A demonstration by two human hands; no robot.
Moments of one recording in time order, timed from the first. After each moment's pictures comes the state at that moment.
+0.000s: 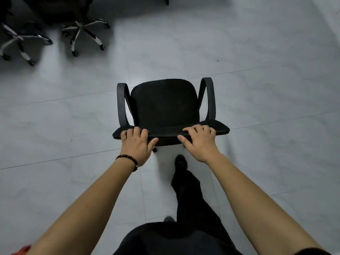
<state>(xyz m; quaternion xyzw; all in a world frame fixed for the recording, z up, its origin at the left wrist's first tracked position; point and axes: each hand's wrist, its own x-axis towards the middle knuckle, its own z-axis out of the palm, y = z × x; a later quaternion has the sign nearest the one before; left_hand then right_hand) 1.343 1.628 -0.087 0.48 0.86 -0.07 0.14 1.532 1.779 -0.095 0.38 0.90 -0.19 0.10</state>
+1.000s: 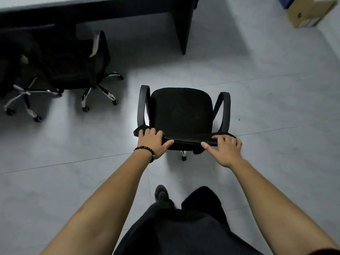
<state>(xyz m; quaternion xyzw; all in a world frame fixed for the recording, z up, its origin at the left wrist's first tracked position) 0.874 2.043 -0.061 0.49 0.83 -0.08 0.24 1.114 2.183 -0.080 0.50 0.83 -0.18 0.16</state>
